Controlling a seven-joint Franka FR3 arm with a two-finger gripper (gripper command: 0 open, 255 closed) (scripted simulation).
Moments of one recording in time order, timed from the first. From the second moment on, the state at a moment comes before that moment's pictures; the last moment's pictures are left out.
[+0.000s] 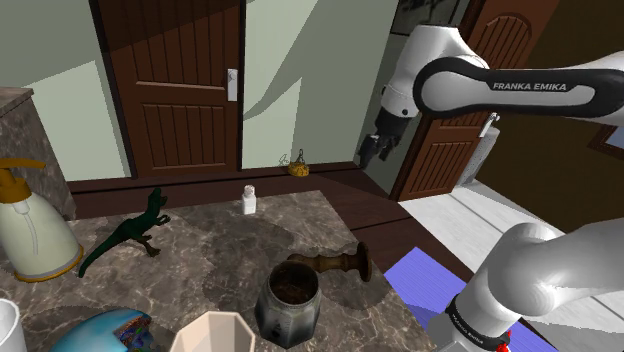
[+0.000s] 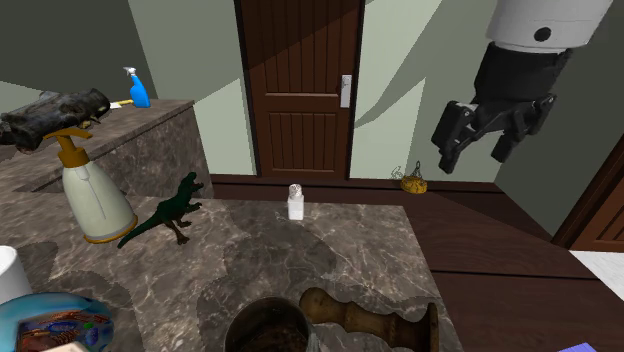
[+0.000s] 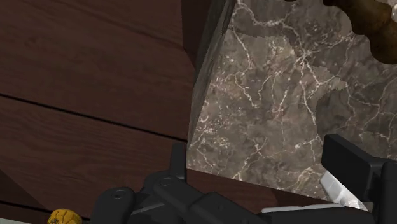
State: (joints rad) arm 0.06 -0.65 0.11 -2.43 -0.03 1.92 0.13
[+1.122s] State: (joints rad) arm 0.04 -0.09 0.40 -2.18 -0.21 2.24 0.62
